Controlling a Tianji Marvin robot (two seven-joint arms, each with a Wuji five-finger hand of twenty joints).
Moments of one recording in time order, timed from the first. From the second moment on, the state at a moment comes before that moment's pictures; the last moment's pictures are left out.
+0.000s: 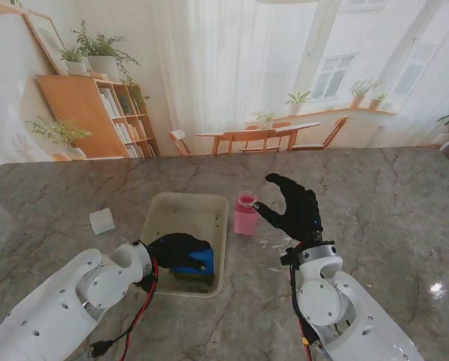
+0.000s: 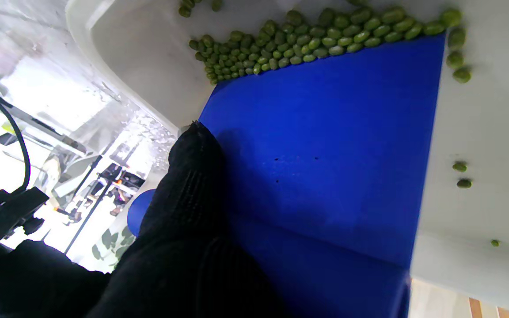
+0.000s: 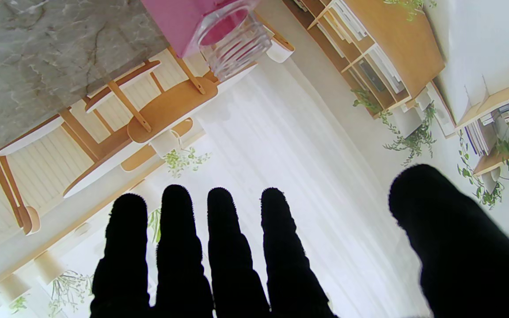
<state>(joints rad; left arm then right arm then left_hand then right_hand) 1.38 -1.02 -0.96 -1.51 0.67 -0.28 -0.27 -1.59 -1.18 1.16 -1.59 -0.68 -0.05 -0.49 1.20 -0.20 -0.01 -0.13 0.58 0.19 0.69 0.82 0.87 0.12 0.51 0.96 0.84 0.08 0.75 0.76 0.61 0.09 1.17 0.78 0.27 -0.41 0.78 -0.12 0.40 0.16 0.27 0.69 0.52 0.26 0.28 0.52 0.40 0.26 0.46 0.38 0.05 0.32 1.01 0.33</state>
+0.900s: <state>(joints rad) 1.20 -1.06 -0.95 -1.33 0.86 -0.25 -0.01 -1.59 -1.19 1.17 -1.60 -0.67 -0.05 -0.49 1.18 -0.20 0.00 -0.14 0.56 0.19 0.67 0.85 0.82 0.11 0.51 0.97 0.82 0.06 0.75 0.76 0.57 0.08 1.16 0.78 0.27 -0.41 0.78 -0.12 0.40 0.16 0.27 0.69 0.52 0.26 0.28 0.52 0.40 0.26 0.46 0.38 0.05 0.32 1.01 0.33</state>
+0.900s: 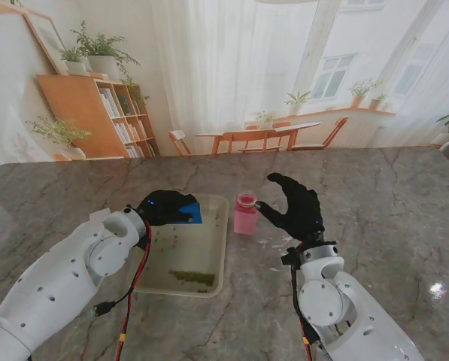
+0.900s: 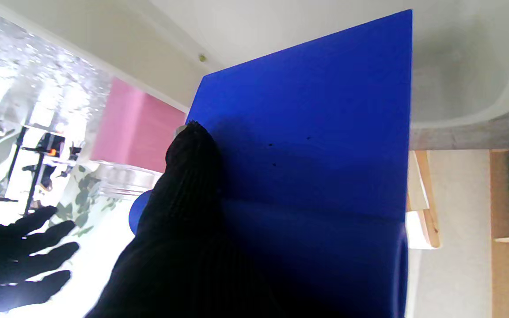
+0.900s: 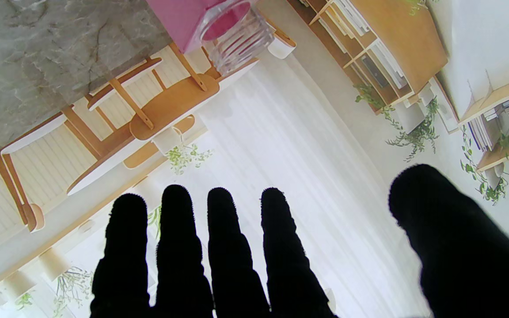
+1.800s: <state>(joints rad) 0.83 -1.15 -0.57 -0.77 0.73 -0.38 0.23 -1.57 -1.18 1.15 -1.58 -0.67 -0.05 -0.46 1.21 -0.20 0.02 -0.14 0.47 0.11 0.85 0.90 0.78 0.07 0.40 1.11 0.75 0.03 0.75 0.76 0.48 0.07 1.11 0.78 0.27 -0.41 0.78 -0.12 0.40 0.16 0.27 0.69 0.52 0.26 0.28 0.52 0.40 0.26 0.46 0.38 0.05 0.32 1.01 0.33</state>
